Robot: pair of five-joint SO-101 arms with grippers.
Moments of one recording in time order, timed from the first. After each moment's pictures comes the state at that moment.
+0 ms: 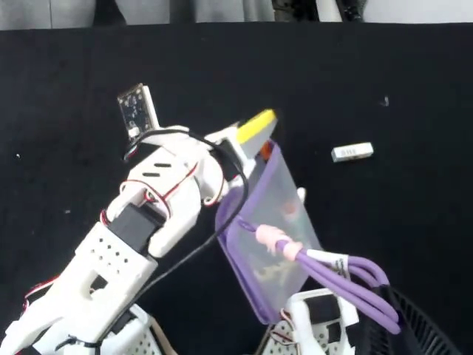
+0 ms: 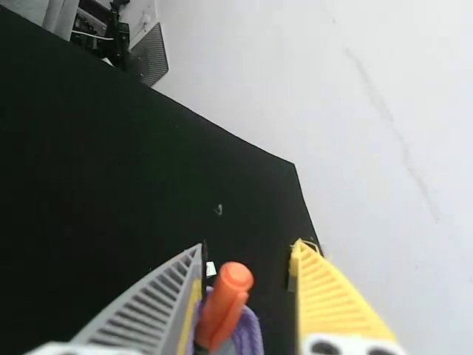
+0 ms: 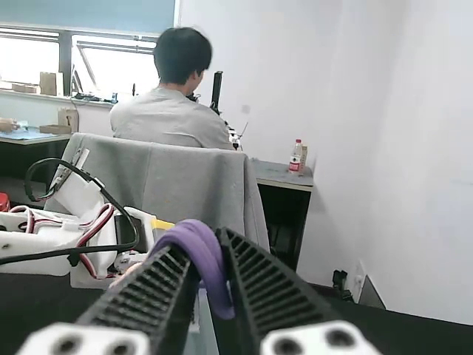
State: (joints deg) left arm 31.5 -47.1 39.7 28.9 48.9; right arm -8.7 -88.2 -12.5 99.5 5.5
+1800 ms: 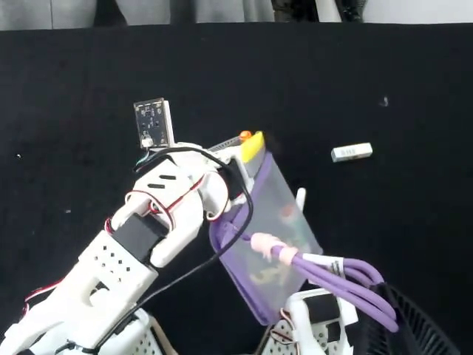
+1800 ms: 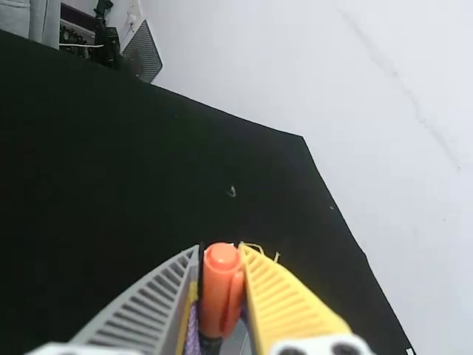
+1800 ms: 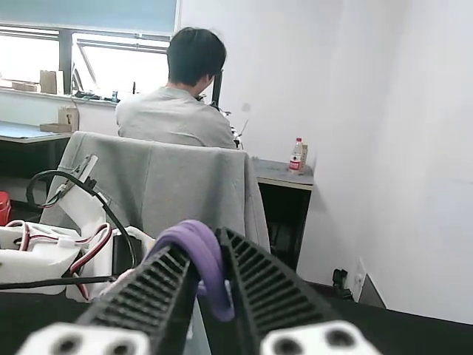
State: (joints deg) left arm 33.7 -50.1 45.3 27.5 40.3; right arm -8.7 -88.2 -12.4 99.5 5.5
